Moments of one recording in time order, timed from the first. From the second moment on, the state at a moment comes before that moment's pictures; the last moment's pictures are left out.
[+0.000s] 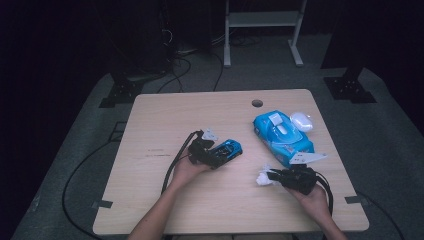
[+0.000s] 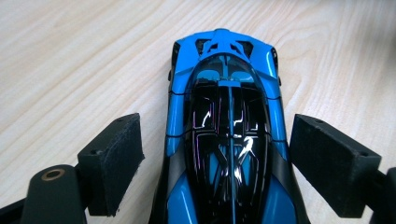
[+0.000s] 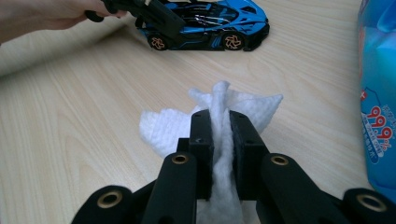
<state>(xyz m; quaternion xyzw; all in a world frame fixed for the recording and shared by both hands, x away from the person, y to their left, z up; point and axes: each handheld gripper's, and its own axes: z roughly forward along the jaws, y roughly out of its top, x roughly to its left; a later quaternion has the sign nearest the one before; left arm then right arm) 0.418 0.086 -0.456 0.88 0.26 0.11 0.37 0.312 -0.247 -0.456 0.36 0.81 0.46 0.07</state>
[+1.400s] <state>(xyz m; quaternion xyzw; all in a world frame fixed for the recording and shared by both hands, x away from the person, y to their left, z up) 0.384 0.154 -0.434 0.85 0.28 0.14 0.42 0.318 -0.260 -0.449 0.38 0.79 0.47 0.07</state>
